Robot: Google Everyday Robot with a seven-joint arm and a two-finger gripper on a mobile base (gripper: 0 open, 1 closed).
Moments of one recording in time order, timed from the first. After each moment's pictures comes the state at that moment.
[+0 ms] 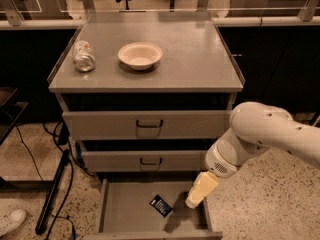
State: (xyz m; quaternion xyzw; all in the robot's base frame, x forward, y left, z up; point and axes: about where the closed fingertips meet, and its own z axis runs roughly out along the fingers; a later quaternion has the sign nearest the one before) arm 0.438 -0.131 0.646 -0.48 0.86 0.16 0.10
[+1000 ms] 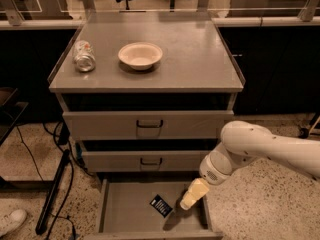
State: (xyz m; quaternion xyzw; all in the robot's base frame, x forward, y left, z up) arm 0.459 -0.128 0.561 -0.44 0.87 0.19 0.09
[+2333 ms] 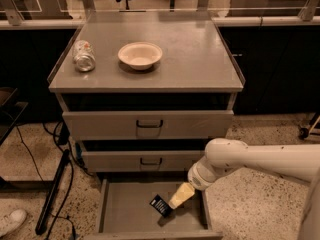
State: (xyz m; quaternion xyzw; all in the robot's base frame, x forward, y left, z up) arm 0.492 -0.106 0.471 -0.40 0.89 0.17 0.11
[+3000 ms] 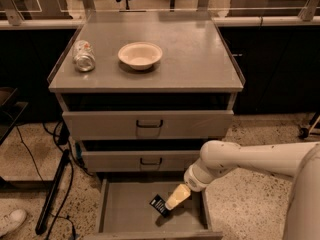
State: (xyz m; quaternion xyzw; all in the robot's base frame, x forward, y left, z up) arm 0.494 -0.096 0.453 -0.39 0.90 0.18 0.10
